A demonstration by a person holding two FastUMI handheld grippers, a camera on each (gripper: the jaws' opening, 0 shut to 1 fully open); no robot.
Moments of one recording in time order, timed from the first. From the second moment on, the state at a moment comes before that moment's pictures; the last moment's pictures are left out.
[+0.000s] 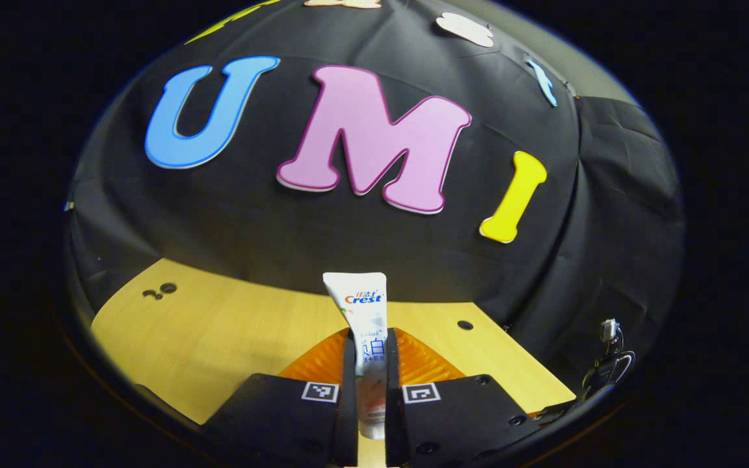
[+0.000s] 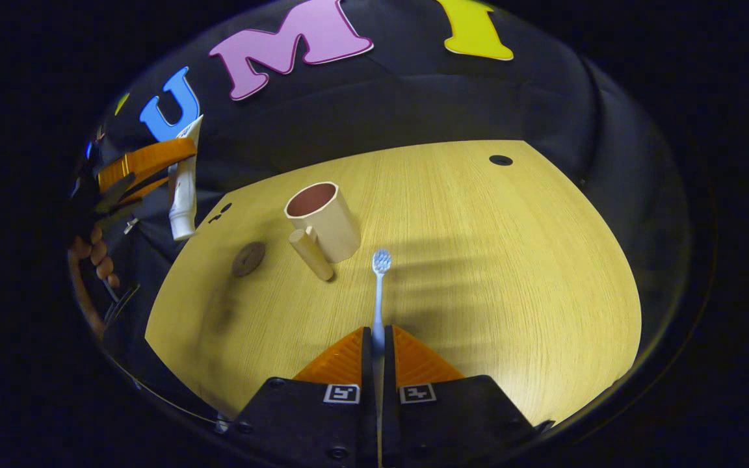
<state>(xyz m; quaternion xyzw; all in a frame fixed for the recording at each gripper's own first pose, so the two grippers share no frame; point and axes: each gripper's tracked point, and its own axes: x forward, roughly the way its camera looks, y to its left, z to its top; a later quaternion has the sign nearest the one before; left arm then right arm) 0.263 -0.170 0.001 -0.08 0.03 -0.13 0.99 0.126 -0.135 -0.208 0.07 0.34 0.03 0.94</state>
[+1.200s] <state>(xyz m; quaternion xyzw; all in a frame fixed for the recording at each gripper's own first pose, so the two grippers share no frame) 0.368 -0.244 -0.108 0.01 0.03 -0.21 0.98 0.135 -0.150 -0.228 0.11 0.36 0.02 0.93</state>
